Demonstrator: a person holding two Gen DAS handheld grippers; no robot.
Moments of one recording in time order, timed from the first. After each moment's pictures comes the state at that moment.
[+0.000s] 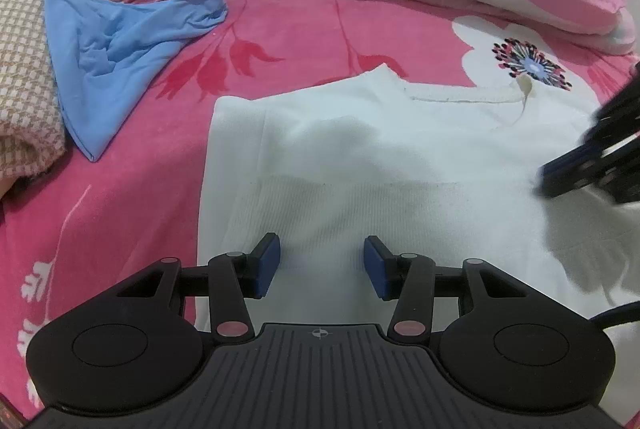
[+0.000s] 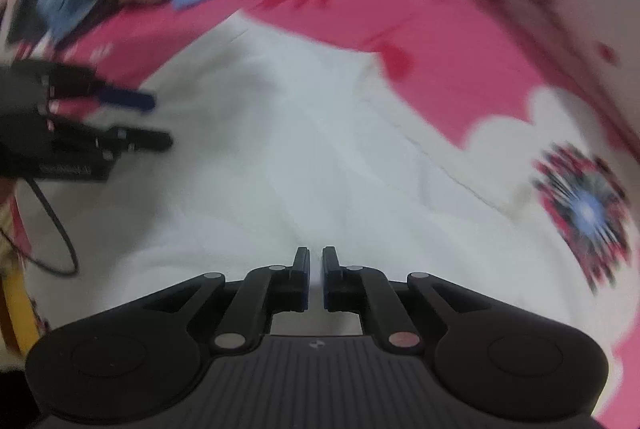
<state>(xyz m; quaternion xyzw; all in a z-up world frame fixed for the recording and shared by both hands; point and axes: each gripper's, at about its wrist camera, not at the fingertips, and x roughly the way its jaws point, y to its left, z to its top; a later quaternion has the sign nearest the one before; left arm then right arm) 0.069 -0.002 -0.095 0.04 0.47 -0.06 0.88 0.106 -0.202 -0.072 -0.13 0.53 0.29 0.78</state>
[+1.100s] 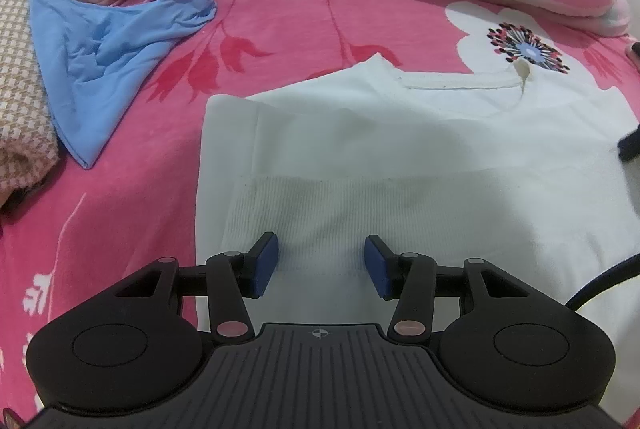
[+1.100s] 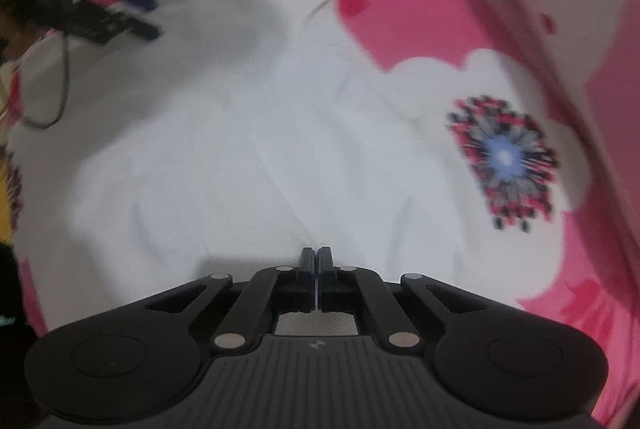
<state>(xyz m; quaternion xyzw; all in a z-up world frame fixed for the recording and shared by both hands) 0.072 -0.006 -0.100 0.06 0.48 -0.07 0.87 0.082 -0.292 -0.072 -0.25 0.54 0.31 0.74</state>
